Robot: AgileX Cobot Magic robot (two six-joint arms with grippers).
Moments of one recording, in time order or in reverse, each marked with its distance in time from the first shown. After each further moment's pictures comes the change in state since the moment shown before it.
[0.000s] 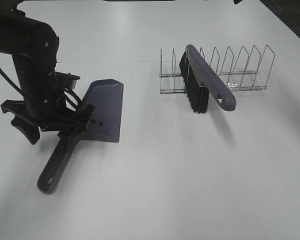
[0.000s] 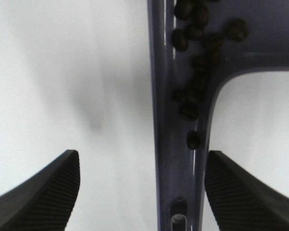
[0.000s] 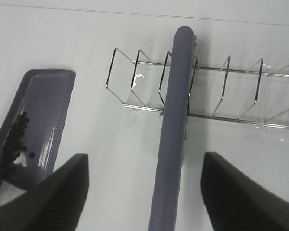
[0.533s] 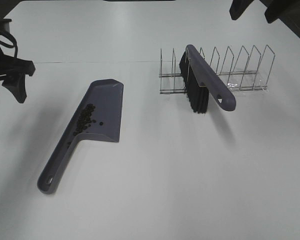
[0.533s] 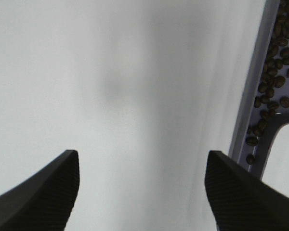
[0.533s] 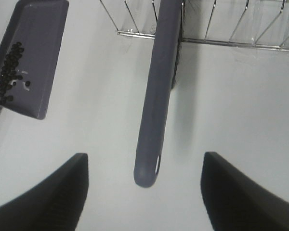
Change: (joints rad) left arm 0.268 -0.220 -0.029 -0.072 0.017 0.129; right arm 0.000 -0.319 0.421 -0.006 0.000 -0.020
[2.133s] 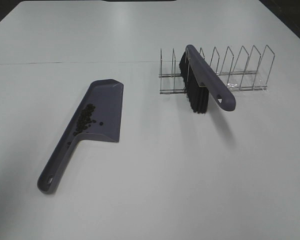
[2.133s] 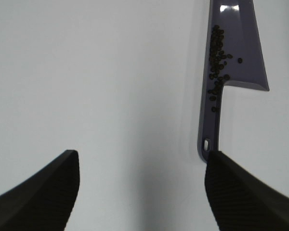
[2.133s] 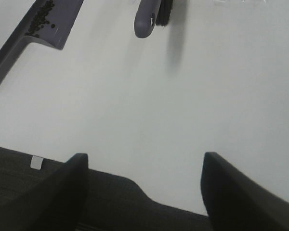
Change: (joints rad) left arm 0.002 -0.987 0.514 0.026 -0.018 -0.032; right arm 0.000 -1.160 0.828 -0.020 0.003 -0.006
